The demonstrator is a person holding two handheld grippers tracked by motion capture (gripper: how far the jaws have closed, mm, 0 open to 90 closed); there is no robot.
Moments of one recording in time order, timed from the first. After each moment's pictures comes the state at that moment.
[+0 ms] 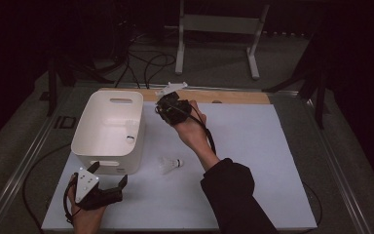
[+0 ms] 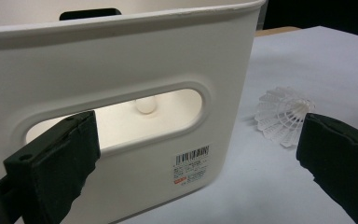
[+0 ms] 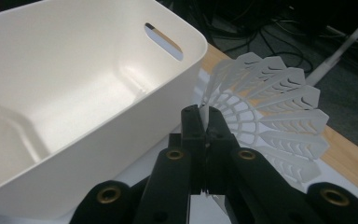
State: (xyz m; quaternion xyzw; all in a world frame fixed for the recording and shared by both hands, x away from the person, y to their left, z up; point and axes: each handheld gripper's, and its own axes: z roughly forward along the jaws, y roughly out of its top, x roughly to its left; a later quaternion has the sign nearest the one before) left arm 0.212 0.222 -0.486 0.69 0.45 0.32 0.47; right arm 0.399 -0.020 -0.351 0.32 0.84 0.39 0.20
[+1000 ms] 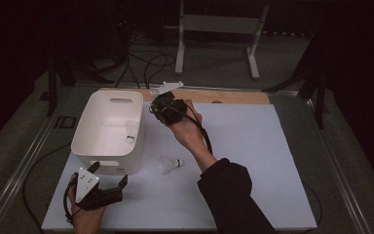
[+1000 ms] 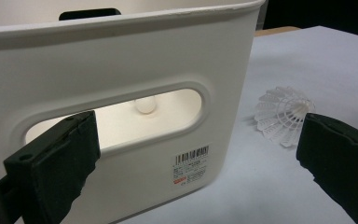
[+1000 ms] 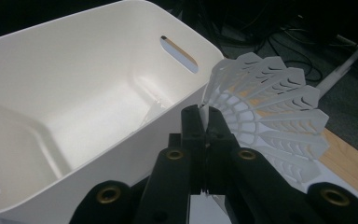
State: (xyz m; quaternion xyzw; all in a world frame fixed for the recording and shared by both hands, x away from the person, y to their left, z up) left arm 0.213 0.222 -0.486 0.69 0.45 0.32 0.48; right arm 0.394 -0.009 -0.344 0.30 0.84 0.41 0.20
